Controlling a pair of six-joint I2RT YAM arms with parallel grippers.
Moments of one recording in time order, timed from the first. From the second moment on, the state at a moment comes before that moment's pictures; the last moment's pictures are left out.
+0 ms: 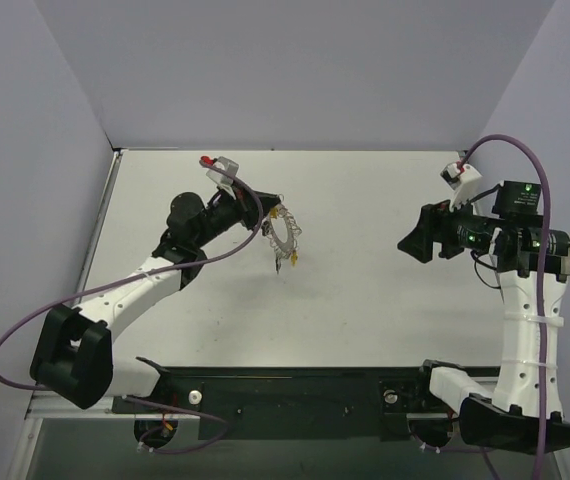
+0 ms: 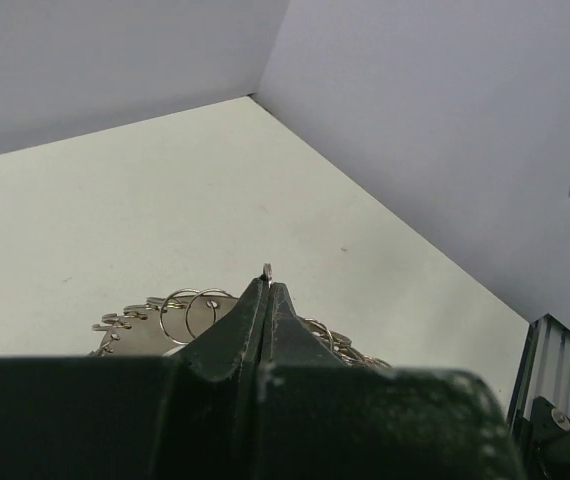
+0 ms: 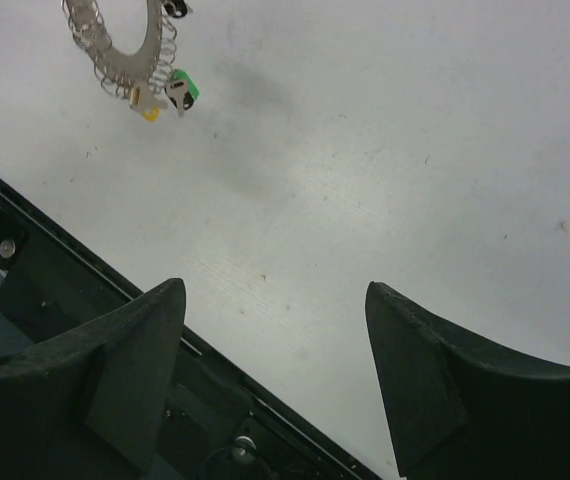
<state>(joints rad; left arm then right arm) -0.50 1.31 0.84 0.61 0.42 -0.44 -0.15 1.07 1.43 -1.15 -0.71 -0.28</state>
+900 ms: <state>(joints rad) -0.41 1.82 1.18 0.58 0.12 -0.55 -0.20 0.85 1.04 -1.07 -0.73 -0.31</state>
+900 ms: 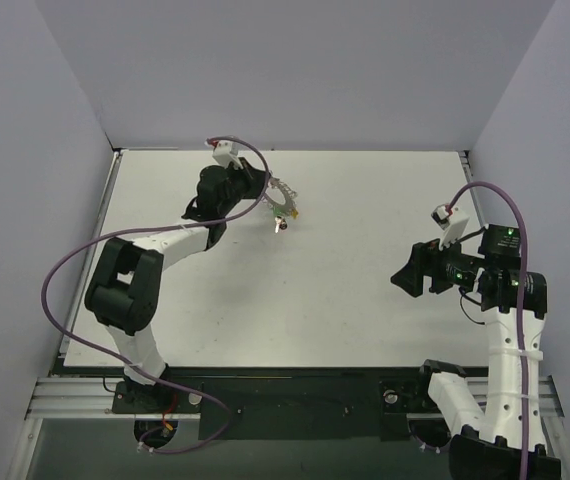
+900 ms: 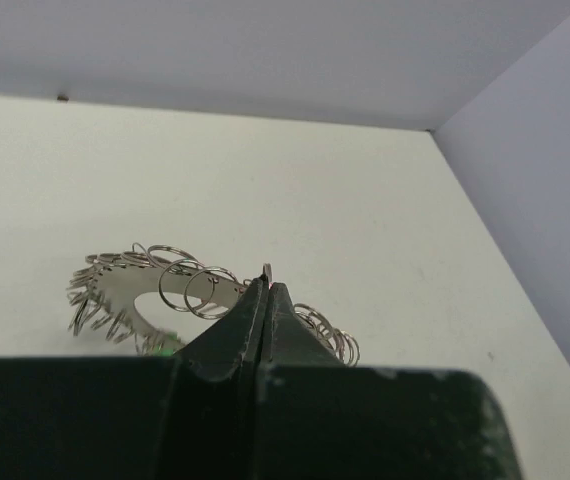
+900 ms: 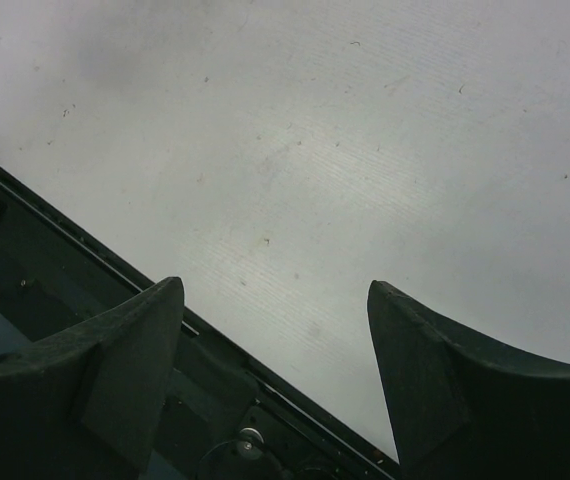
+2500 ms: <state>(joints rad) -0.27 0.67 0.81 -0.21 0.11 -0.48 -0.24 0.77 1.04 -0.97 -0.38 0.02</state>
